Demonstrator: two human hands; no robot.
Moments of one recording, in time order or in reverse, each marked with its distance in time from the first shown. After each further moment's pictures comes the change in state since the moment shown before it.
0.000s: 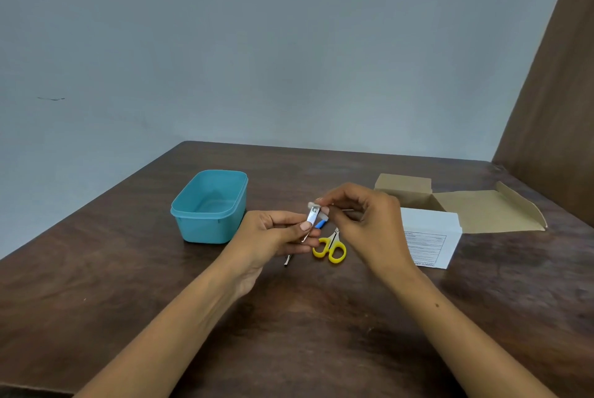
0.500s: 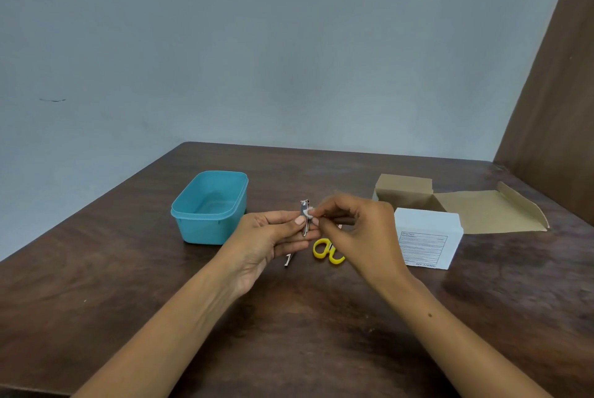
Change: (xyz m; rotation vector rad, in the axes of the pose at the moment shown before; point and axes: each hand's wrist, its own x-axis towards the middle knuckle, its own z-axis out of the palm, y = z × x) left_hand 0.003 0.003 -0.003 -0.146 -0.006 -0.076; right_hand -0.007 0.001 0.008 -0.025 0.004 -0.071
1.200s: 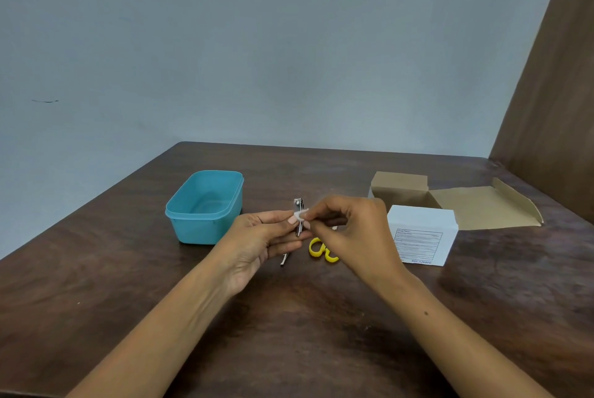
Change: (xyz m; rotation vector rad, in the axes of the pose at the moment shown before) left_hand 0.000 0.000 0.000 -0.014 0.014 -0.024; right_hand -0.001 -0.002 0.000 -0.044 -0.050 0.017
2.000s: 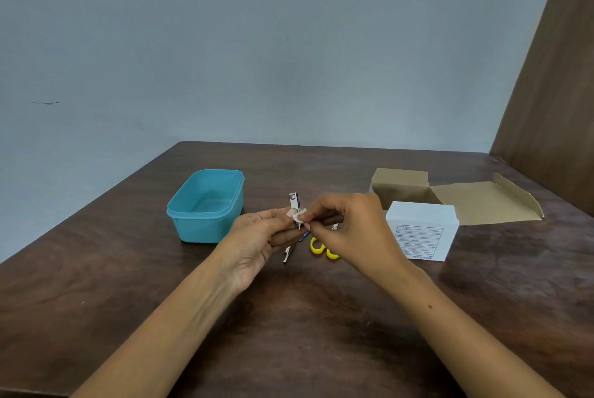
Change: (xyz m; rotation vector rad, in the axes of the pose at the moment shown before) left_hand 0.005 -0.003 0.001 -0.096 0.045 -0.022; right_hand 0.005 -0.001 0.000 -0.009 -0.104 -0.011
